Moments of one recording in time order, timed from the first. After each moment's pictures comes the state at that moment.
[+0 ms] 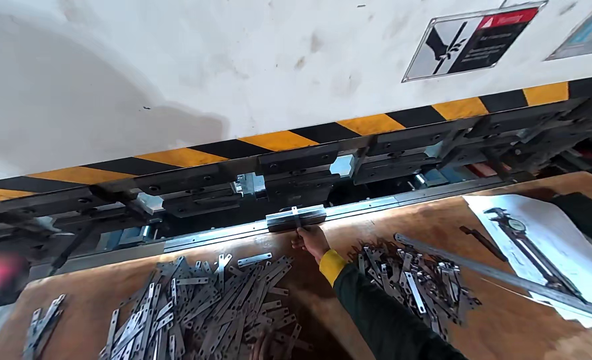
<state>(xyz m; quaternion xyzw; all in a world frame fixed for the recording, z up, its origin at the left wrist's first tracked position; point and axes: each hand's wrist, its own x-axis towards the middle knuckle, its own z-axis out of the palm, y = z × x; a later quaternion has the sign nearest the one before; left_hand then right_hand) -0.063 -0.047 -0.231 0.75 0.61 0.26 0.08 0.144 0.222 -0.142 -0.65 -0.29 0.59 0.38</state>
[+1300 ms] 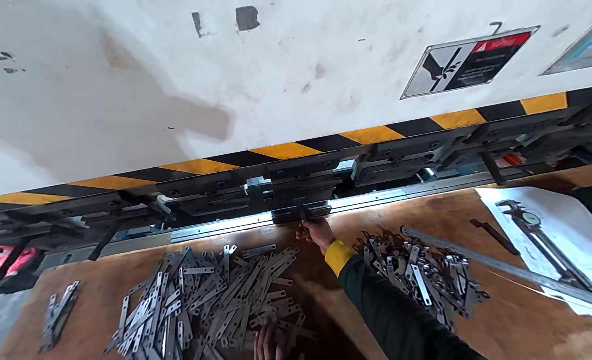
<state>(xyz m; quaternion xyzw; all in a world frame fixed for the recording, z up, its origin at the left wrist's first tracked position) -0.063 -0.049 -0.233 0.75 0.60 0.27 0.06 0.146 0.223 -0.138 -0.64 -0.27 0.61 0.38</state>
